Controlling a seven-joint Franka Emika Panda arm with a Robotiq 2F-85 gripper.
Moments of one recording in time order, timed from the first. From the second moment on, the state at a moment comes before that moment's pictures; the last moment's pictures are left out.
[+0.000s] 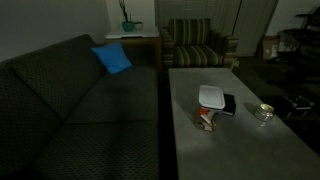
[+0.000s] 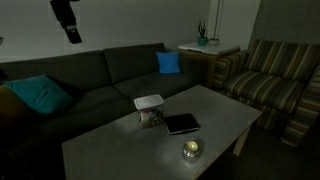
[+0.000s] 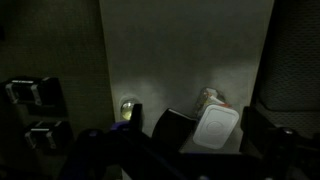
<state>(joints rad) 0.06 -0.25 0.23 -2.62 -0.13 2.45 0.56</state>
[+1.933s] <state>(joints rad) -0.14 0.43 0.19 -2.22 -0.75 3.11 0.42</state>
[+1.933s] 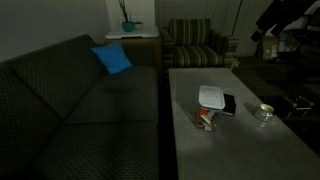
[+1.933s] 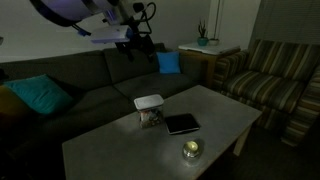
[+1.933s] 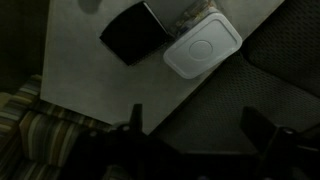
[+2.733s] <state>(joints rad) -0.28 0.66 0.41 -2.08 -0.58 3.09 0.09</state>
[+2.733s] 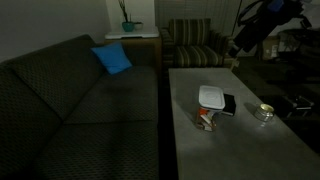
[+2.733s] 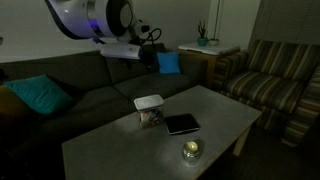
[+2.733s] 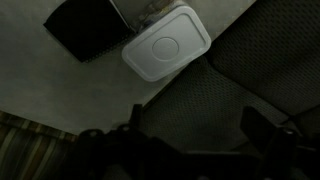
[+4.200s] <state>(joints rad) 0.04 1.10 0.19 -1.45 -0.19 2.73 -0.25</state>
